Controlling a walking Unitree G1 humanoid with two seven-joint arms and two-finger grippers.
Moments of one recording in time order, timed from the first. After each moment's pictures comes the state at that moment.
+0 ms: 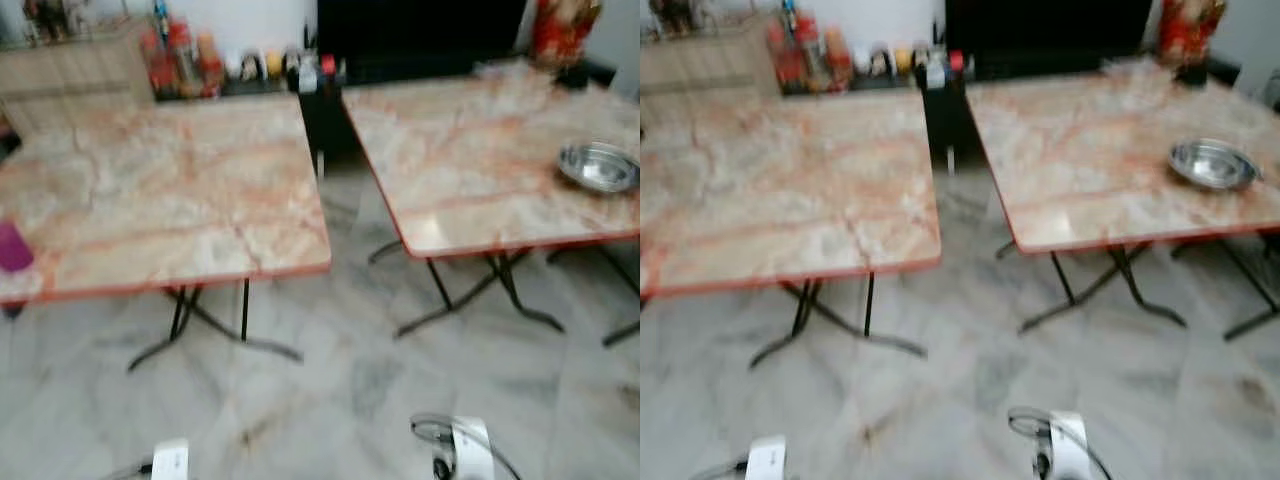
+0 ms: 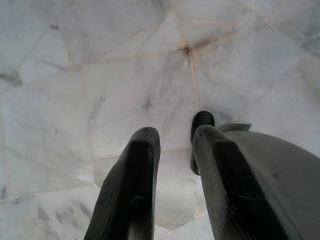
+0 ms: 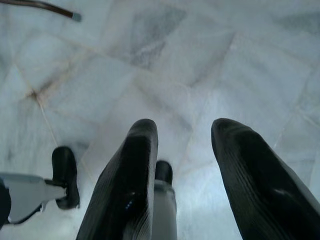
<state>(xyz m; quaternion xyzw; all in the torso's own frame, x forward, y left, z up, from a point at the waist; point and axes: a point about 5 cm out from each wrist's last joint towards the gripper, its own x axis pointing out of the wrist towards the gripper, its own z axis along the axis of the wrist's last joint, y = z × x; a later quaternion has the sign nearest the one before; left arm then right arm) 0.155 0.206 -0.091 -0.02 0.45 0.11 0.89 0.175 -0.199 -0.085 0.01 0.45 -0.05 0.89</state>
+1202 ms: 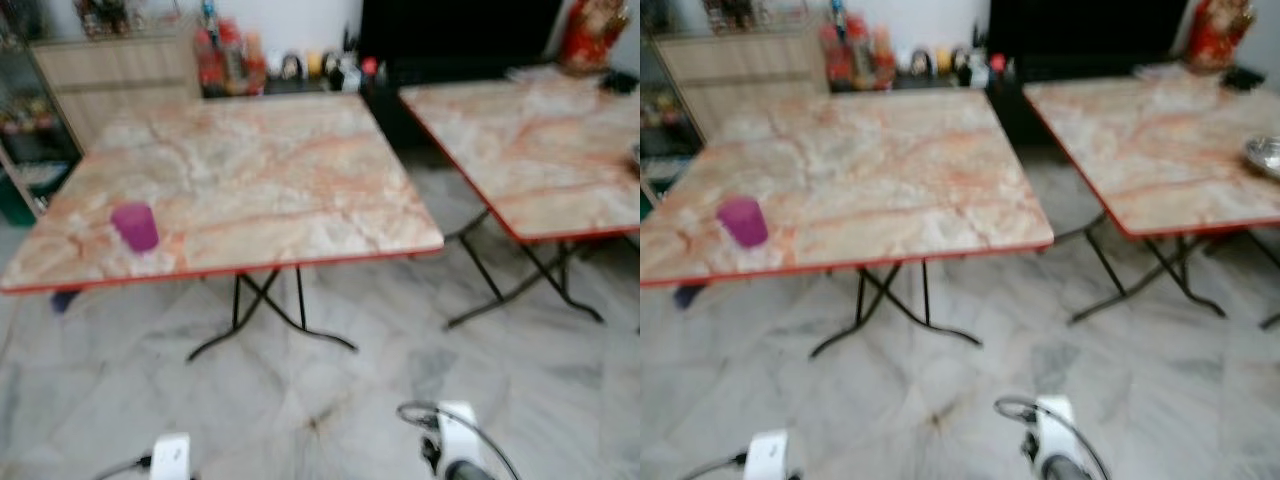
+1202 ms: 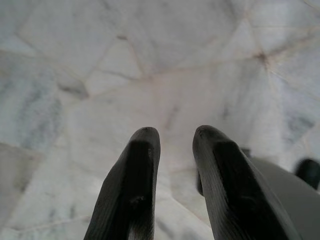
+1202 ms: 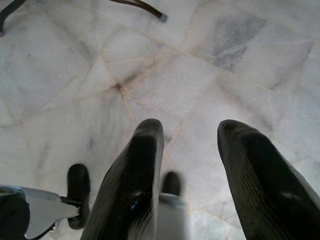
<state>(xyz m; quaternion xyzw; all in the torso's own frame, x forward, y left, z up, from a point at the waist) 0.161 0.216 -0.087 -0.01 0.44 0.11 0.89 0.193 -0.177 -0.079 -0.01 0.43 -0.01 0.90</state>
